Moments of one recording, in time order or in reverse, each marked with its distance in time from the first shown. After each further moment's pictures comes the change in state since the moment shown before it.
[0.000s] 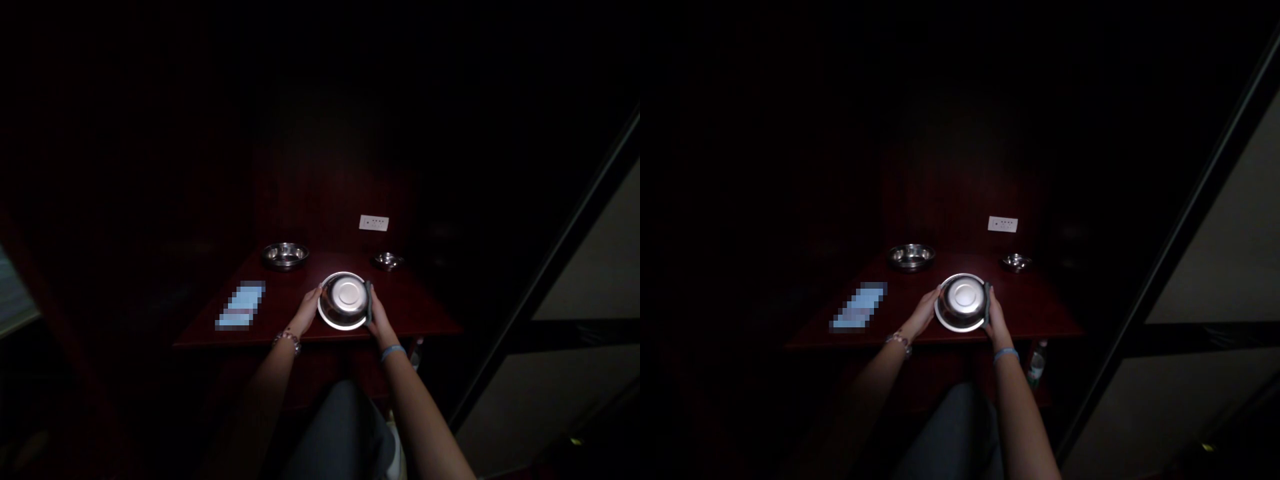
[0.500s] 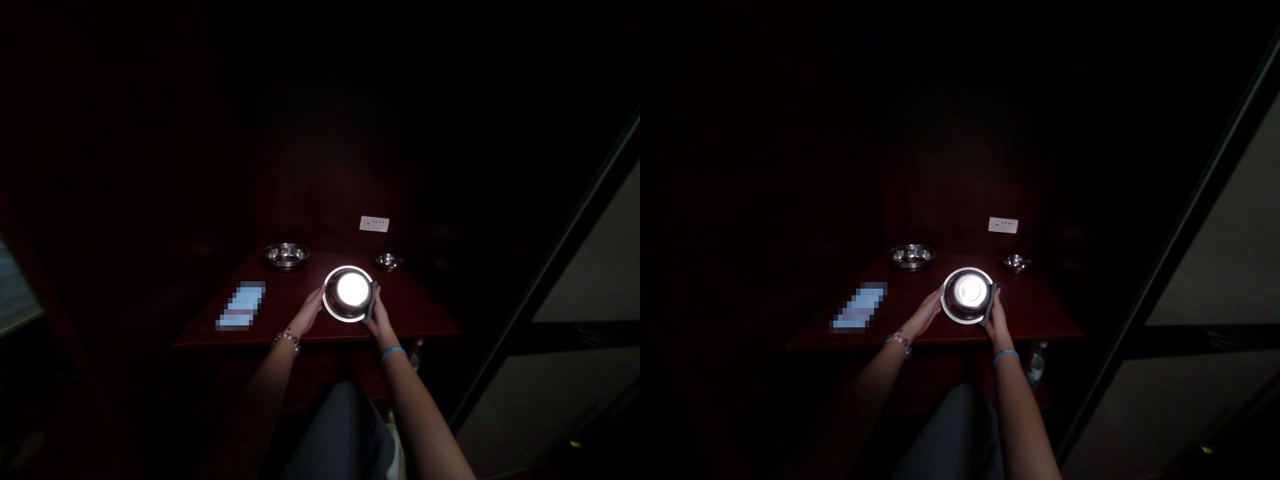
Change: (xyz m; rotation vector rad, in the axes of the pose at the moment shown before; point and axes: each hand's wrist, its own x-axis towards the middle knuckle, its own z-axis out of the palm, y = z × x) left_hand -0.012 0.015 0.007 0.059 -0.069 -0.121; right_hand 0.003 0.002 -0.004 0.136 0.076 0.030
